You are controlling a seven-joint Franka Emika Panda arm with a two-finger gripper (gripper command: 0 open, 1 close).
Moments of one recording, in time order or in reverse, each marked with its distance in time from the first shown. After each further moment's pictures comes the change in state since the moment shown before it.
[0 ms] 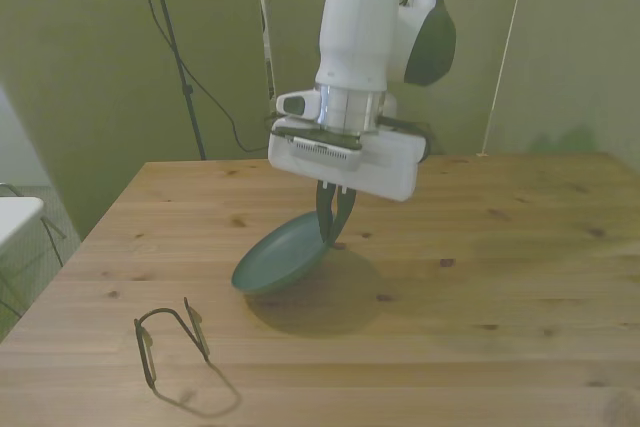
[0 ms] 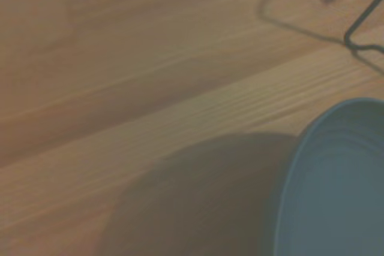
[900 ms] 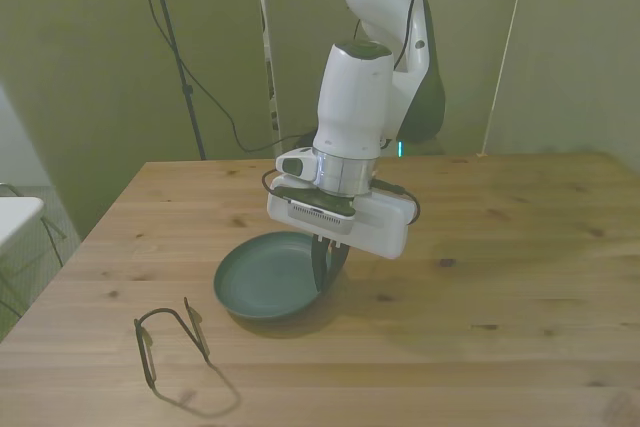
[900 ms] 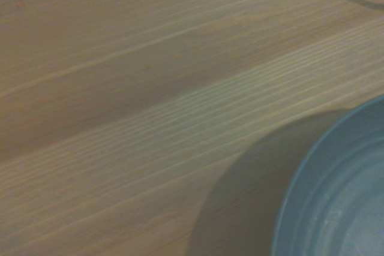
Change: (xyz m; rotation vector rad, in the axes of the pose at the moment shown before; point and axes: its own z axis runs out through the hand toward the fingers) arm 0.000 -0.006 0.064 0.029 0.032 0.011
